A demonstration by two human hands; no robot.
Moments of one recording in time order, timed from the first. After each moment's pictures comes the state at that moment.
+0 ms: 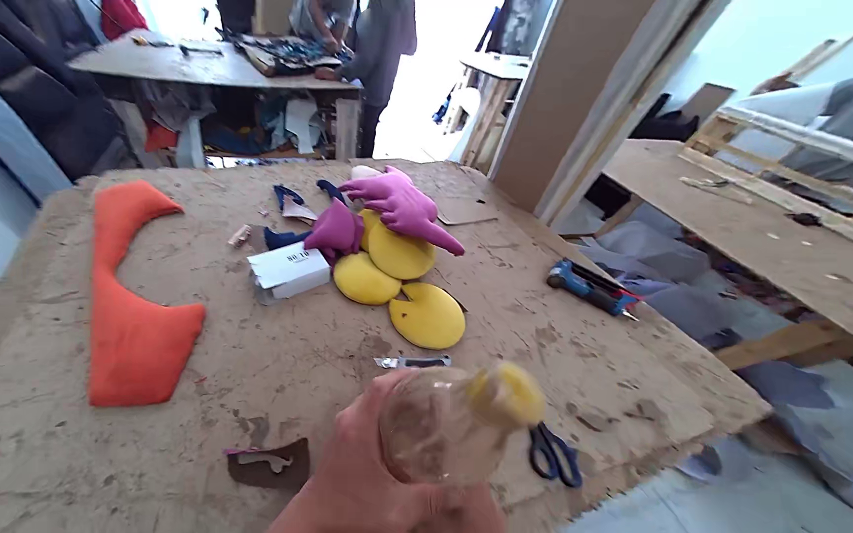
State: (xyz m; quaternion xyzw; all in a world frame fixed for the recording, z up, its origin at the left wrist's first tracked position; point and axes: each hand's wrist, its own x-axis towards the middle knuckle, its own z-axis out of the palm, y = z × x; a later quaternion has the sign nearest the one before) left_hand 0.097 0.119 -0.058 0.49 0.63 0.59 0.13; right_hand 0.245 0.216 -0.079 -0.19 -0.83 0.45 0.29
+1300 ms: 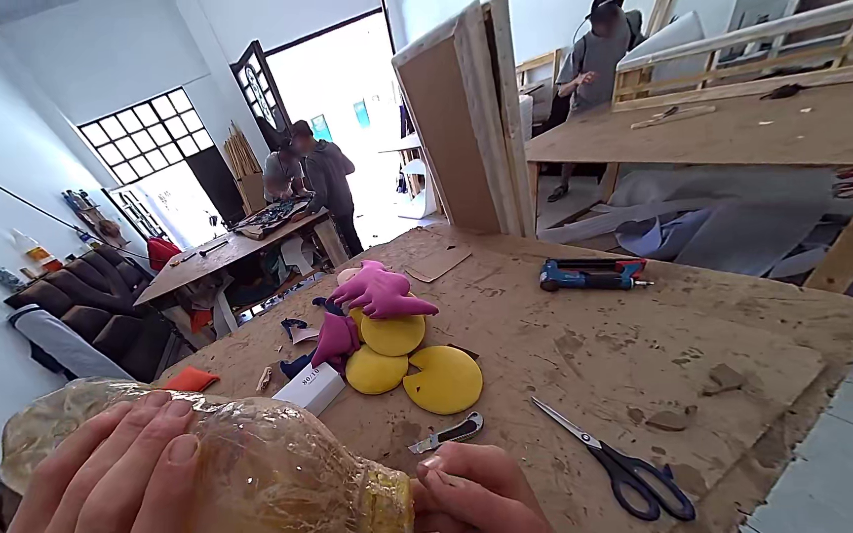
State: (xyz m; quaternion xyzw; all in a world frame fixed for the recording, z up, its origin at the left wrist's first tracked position) left_hand -0.009 0.068 0.151 0.67 0.50 0.09 -0.55; right_hand 0.214 0.203 0.038 0.07 -0.49 0.56 0.66
